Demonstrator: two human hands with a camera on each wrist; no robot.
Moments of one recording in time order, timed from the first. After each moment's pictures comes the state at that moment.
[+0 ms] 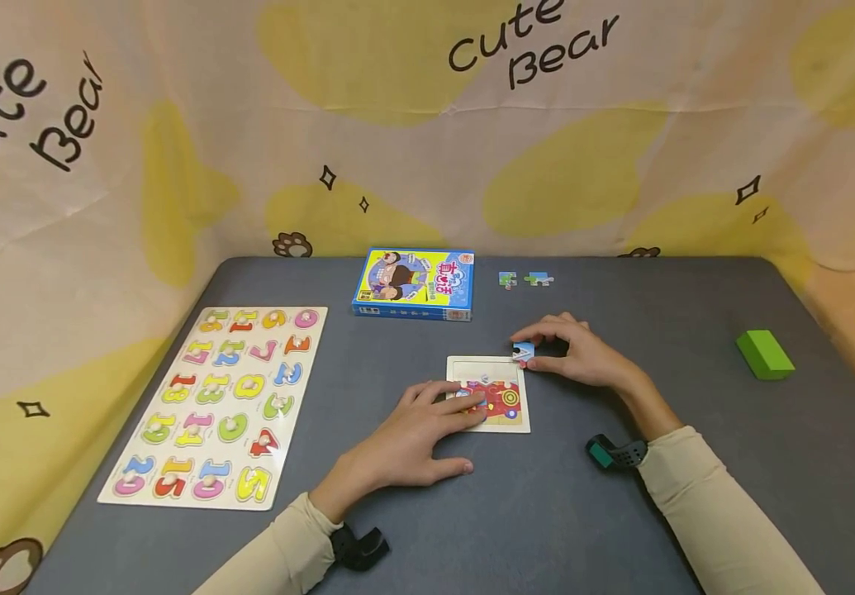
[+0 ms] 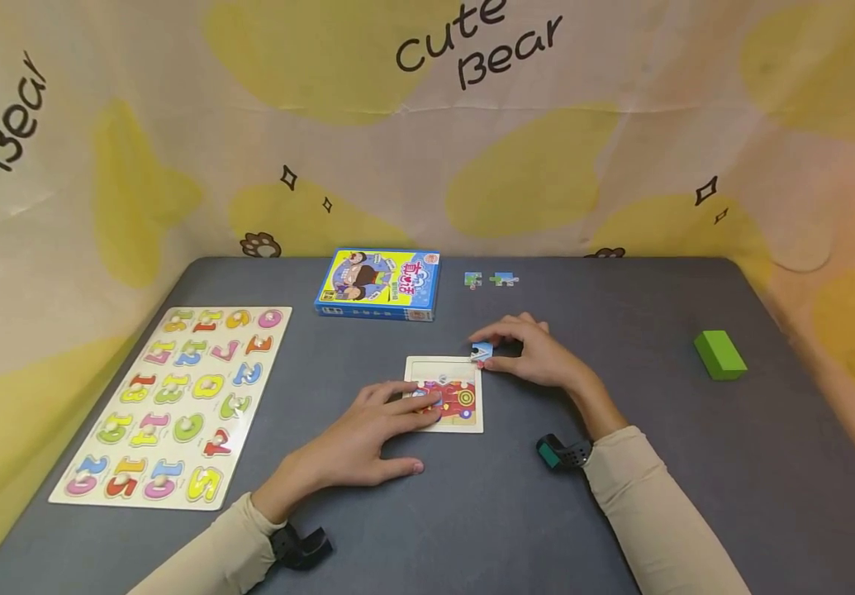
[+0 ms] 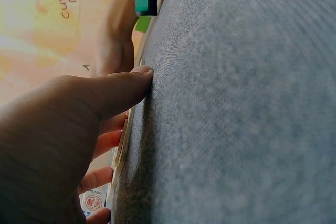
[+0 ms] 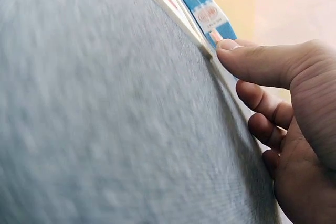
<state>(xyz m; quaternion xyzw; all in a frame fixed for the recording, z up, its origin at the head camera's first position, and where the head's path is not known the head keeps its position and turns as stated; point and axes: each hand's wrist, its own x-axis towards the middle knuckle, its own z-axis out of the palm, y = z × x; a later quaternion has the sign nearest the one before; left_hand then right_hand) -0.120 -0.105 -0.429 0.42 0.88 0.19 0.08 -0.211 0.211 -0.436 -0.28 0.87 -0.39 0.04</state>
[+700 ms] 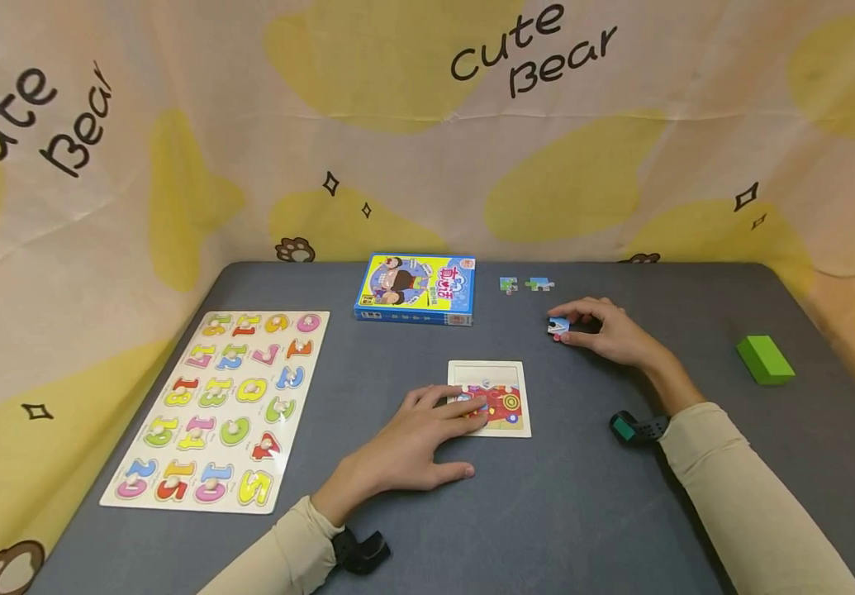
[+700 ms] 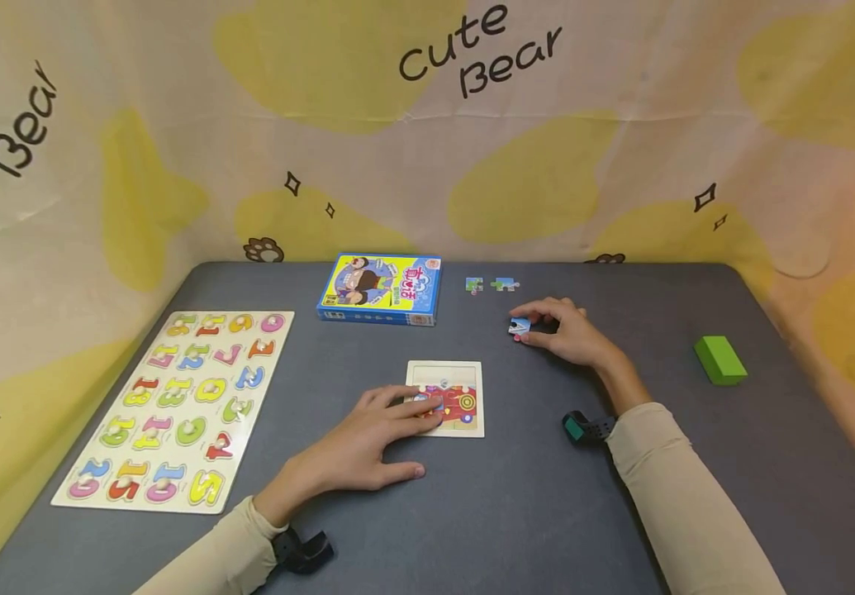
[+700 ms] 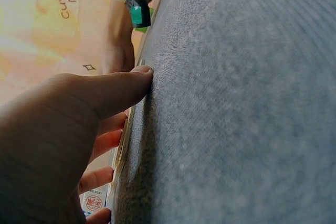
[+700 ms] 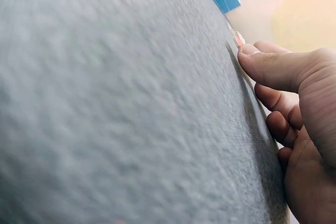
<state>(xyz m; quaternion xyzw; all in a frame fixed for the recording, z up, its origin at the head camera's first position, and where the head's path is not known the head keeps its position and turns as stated) -0.117 -0.104 -0.426 0.43 0.88 0.20 0.07 -0.239 0.259 -0.433 -0.20 0.90 -0.39 0.03</state>
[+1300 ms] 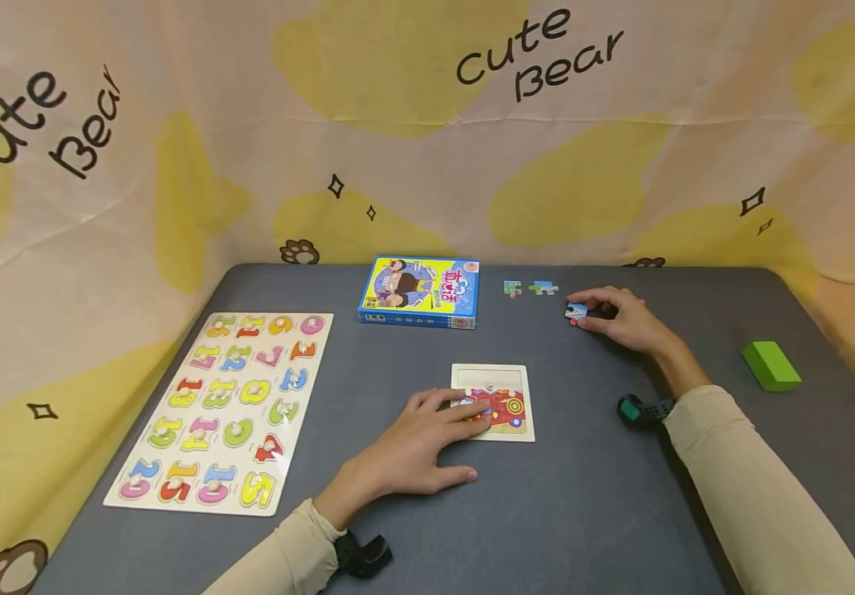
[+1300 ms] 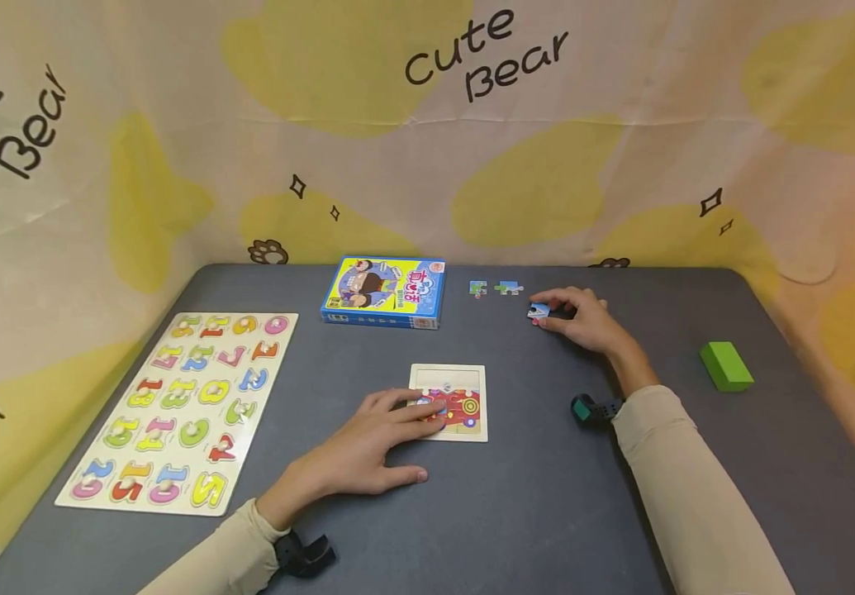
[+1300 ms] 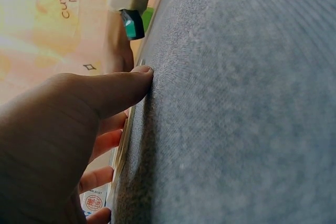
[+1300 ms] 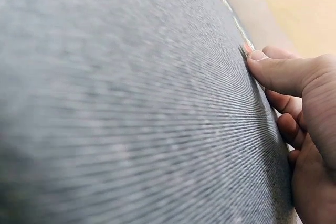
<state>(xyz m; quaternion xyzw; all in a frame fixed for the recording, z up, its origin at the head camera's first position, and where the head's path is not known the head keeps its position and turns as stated) -0.117 -0.104 -0.428 0.42 0.88 0.19 0.07 -0.262 0.280 -0.431 -0.18 0.91 -0.38 0.02</state>
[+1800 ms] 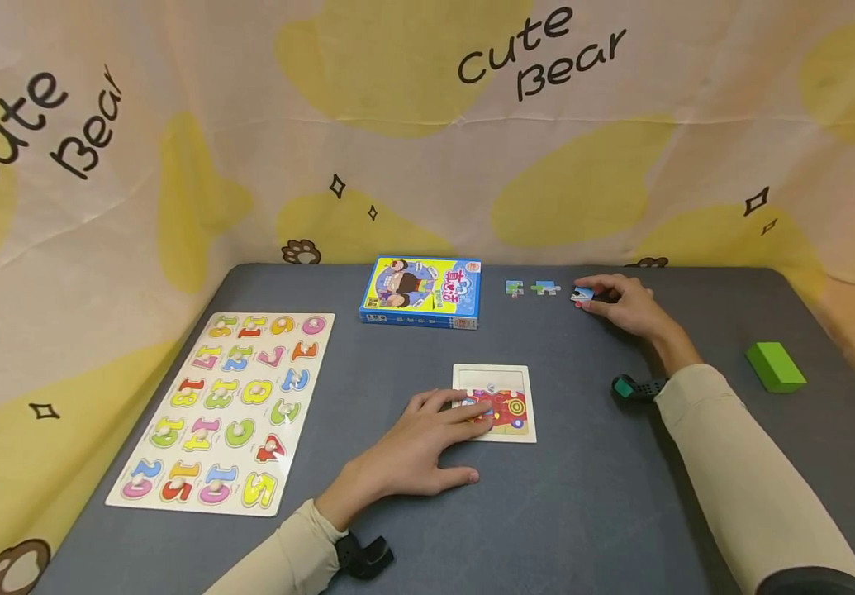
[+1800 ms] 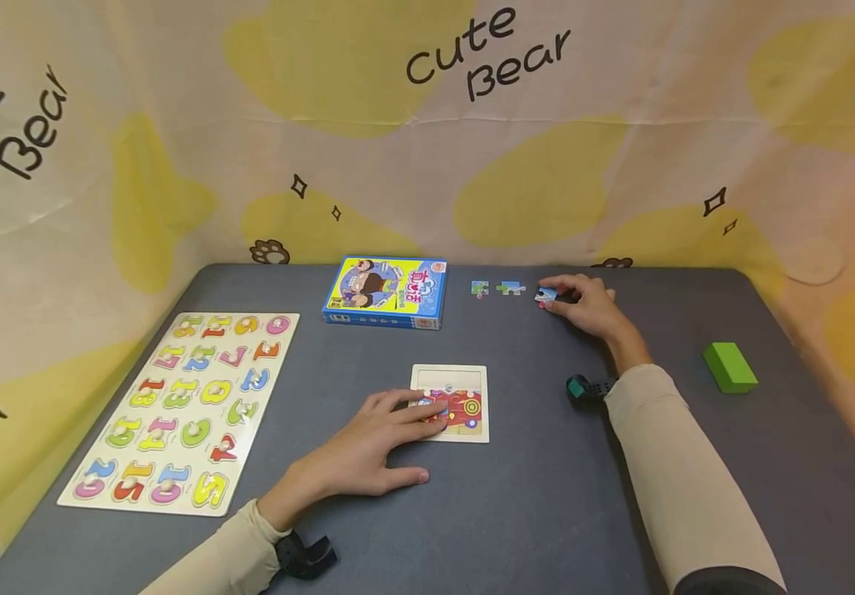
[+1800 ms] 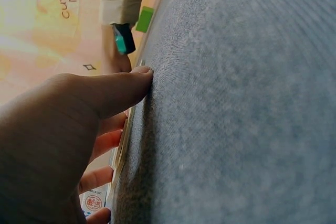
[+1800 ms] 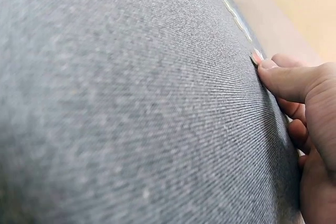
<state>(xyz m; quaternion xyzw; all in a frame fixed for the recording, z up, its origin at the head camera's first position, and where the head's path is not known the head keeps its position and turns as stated) -0.118 -0.105 -0.429 0.42 0.89 0.19 0.08 -0.284 0.282 -0.429 -0.13 0.92 -0.37 0.02</state>
